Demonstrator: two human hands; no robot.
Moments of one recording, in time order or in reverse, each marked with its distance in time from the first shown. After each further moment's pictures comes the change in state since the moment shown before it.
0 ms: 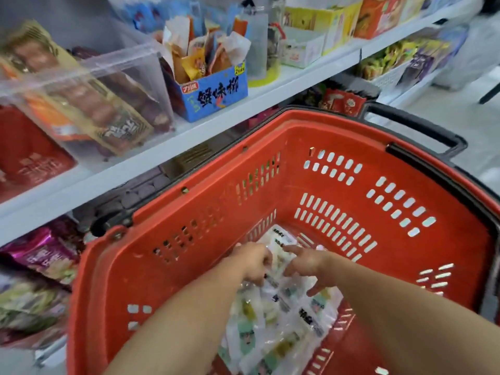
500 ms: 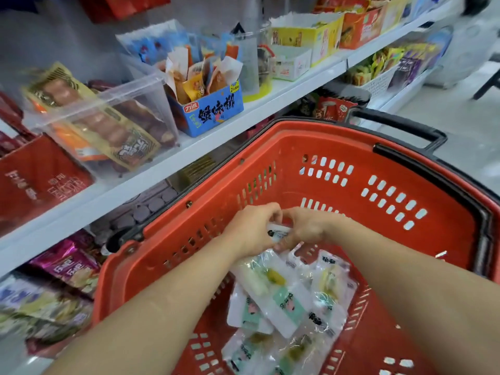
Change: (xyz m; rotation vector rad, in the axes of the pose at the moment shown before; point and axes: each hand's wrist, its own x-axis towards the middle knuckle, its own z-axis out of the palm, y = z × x) left_hand -0.075 0.026 -0.096 -0.258 0.382 0.096; right_hand -0.055 -0.060 -0.030 -0.156 -0.012 -0.420
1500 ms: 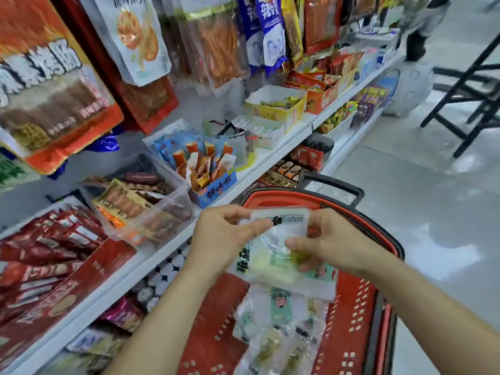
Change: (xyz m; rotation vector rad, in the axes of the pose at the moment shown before) left_hand -0.084 0.106 -0.184 -0.793 0.363 -0.153; right_hand -0.204 -0.132 -0.032 0.305 0.347 -0.313
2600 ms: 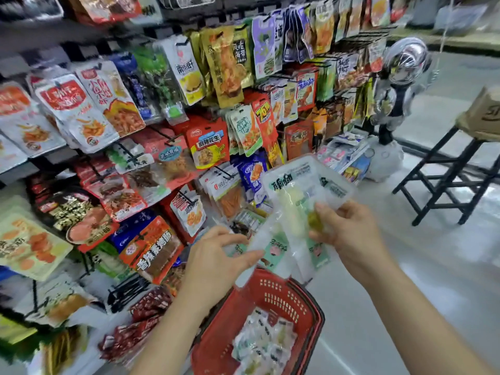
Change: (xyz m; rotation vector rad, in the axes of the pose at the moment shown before) left_hand -0.080 0.480 -0.071 0.460 0.090 0.025; right_hand -0.156 -0.446 -0.179 0.524 0.509 -0.102
